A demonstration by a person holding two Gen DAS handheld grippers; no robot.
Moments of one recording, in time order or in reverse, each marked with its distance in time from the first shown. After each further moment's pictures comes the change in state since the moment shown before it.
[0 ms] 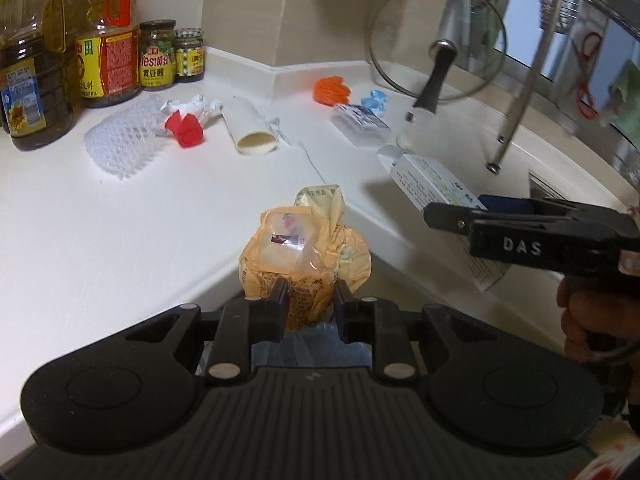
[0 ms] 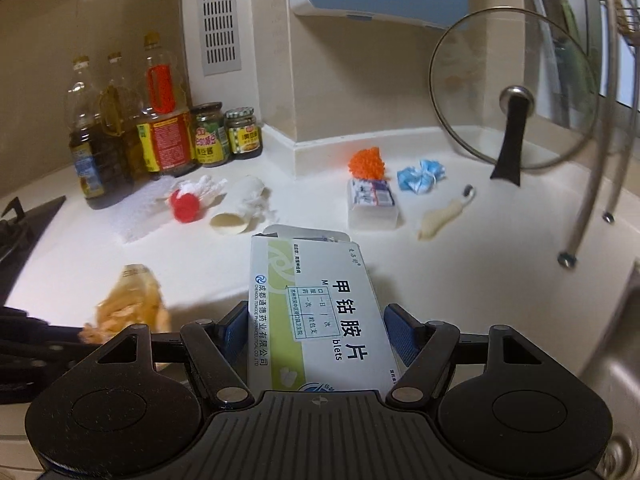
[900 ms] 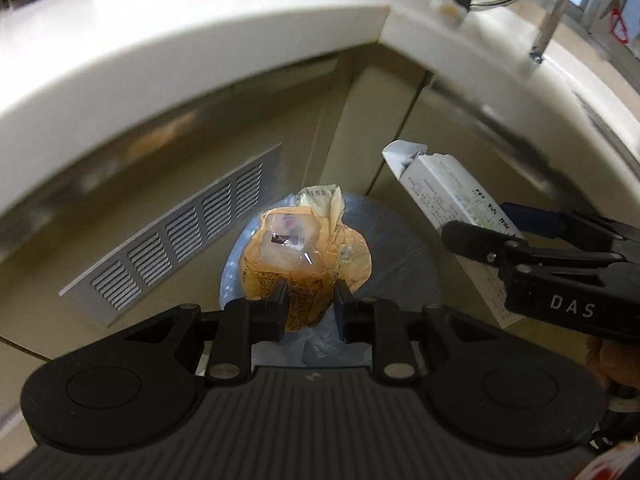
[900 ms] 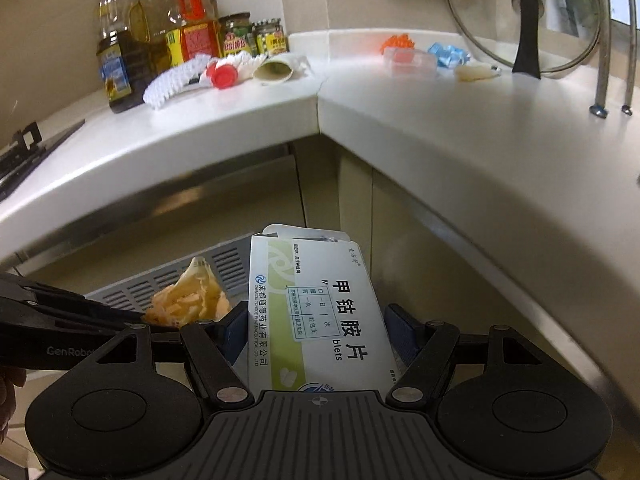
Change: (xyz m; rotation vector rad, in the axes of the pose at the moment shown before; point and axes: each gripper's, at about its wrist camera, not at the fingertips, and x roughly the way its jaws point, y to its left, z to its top) left arm 0.075 0.034 -0.114 -0.045 0.199 0.028; right arm 0.037 0.024 -0.138 0.026 0.121 0.052
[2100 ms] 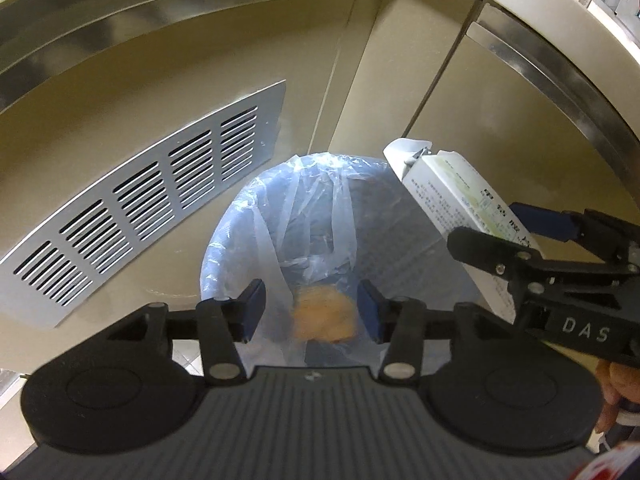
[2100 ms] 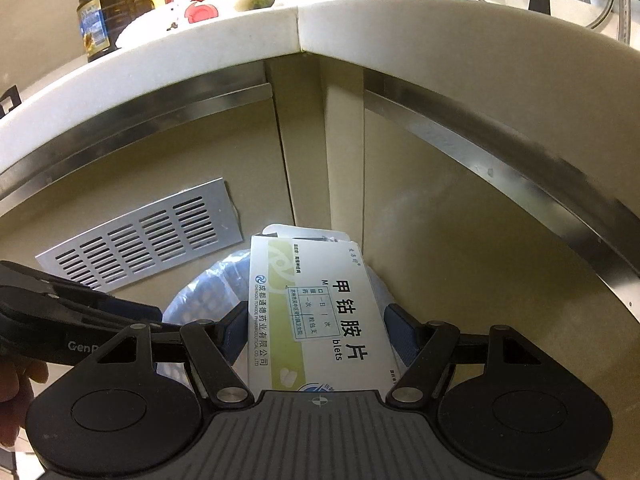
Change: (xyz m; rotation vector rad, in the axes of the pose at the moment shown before) left arm 0.063 0.005 -0.006 -0.006 0.068 0.001; right arm 0.058 -0.008 -0.024 -0.007 0.062 -0.015
